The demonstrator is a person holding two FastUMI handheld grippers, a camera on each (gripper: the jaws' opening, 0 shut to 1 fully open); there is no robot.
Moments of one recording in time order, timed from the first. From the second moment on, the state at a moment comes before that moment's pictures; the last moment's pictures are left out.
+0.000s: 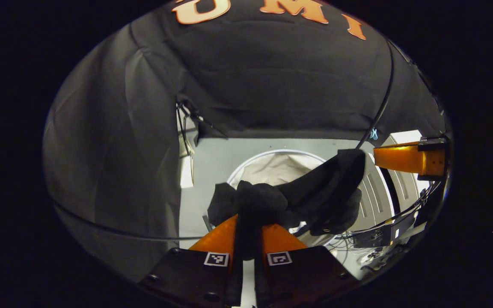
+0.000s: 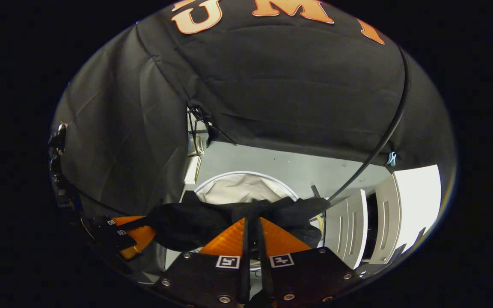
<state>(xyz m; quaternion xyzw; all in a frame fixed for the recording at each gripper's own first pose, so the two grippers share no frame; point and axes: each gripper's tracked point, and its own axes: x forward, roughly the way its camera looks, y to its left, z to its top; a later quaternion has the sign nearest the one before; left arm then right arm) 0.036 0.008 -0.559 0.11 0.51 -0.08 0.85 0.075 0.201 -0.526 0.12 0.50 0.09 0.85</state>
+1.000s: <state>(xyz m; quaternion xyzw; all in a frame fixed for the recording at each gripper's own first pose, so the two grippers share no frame) 0.033 0.047 -0.501 0.06 0.51 -0.03 0.86 0.037 0.184 -0.471 0.08 0.50 0.04 0.86</state>
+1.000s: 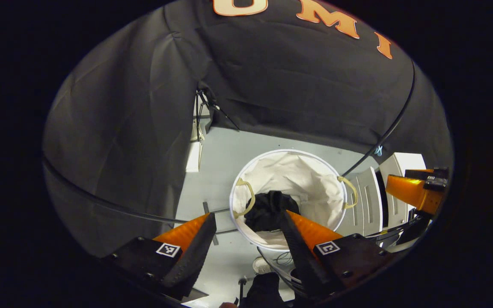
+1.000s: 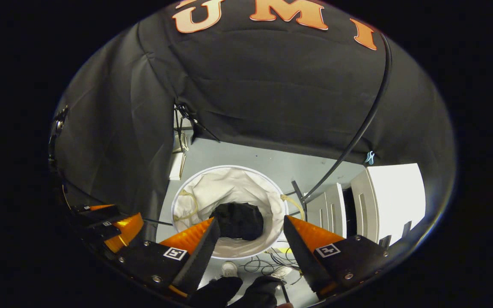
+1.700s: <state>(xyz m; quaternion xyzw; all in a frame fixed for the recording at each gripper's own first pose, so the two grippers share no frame) 0.039 0.046 -0.335 0.02 0.40 -0.06 0.91 0.021 0.153 -0.328 0.08 0.42 0.01 0.90</state>
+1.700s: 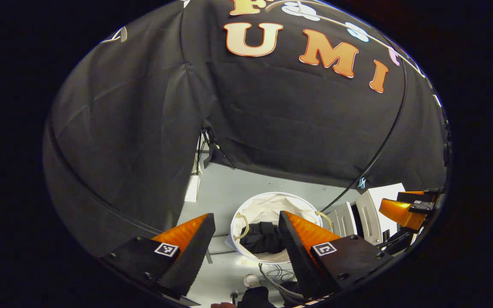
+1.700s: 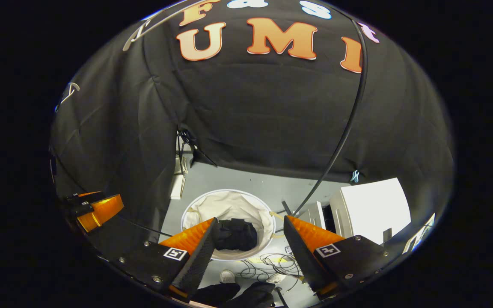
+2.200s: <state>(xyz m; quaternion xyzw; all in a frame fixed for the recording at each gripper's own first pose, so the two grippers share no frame) 0.052 0.022 -0.171 0.02 0.27 -0.09 0.96 0.029 0.148 -0.193 0.08 0.31 0.02 0.95</state>
